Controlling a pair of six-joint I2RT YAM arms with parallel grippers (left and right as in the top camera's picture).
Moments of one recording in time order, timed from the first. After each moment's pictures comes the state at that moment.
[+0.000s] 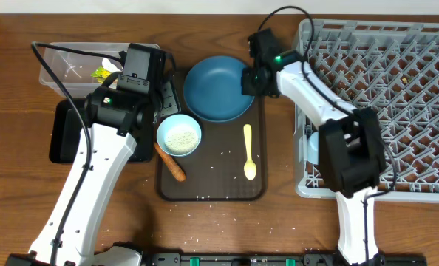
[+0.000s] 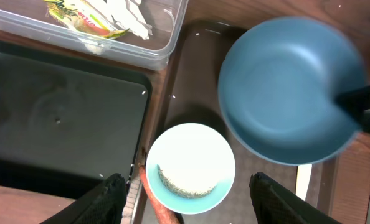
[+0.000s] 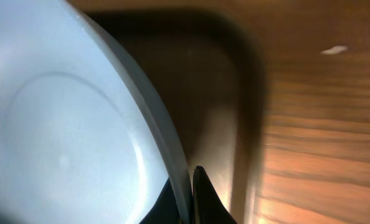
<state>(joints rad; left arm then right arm) -0.27 1.43 1.43 -1.02 -0.16 -0.49 0.39 2.22 1.81 -0.75 -0.09 0.43</state>
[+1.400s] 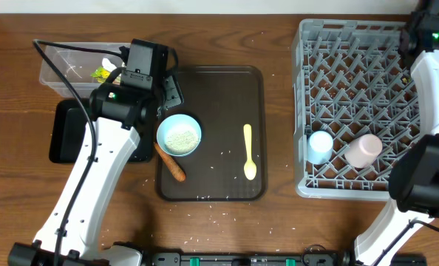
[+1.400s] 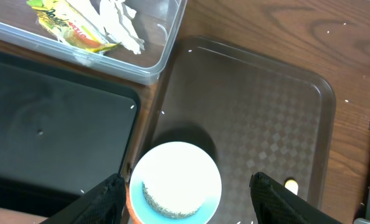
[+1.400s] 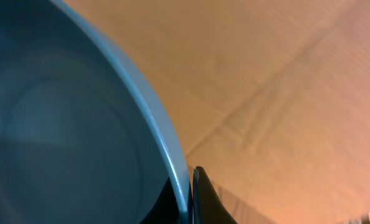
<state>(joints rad) -0.27 1.47 1.43 -0.94 -0.17 -0.54 -0.19 2.02 1.83 -0.39 1.17 -0.01</state>
